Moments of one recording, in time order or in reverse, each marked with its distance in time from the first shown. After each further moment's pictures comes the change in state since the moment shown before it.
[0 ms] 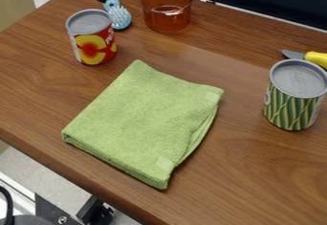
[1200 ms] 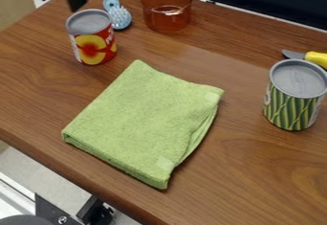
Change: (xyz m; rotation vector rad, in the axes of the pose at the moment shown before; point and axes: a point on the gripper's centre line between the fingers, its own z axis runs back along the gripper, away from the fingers) arm 0.020 0.085 -0.002 -0.043 0.161 -0.952
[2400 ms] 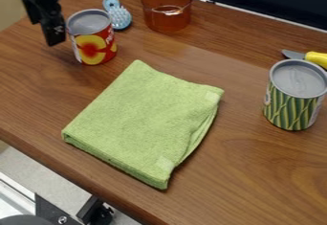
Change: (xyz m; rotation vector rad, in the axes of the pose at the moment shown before) arm -0.007 0.020 -0.059 0.146 0.091 -0.342
